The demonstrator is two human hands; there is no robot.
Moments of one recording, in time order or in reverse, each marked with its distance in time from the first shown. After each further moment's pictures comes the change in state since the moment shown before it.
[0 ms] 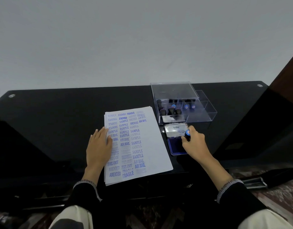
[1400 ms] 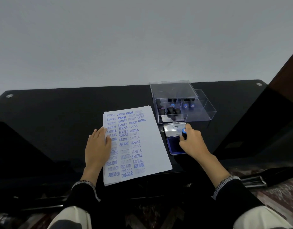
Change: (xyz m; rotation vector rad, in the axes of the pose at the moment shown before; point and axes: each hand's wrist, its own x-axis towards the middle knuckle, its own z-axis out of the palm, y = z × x) left_hand 0.000 -0.001 0.001 -0.002 0.009 -0.003; right_hand 0.004 -0.005 0.000 -0.117 -0.050 -0.018
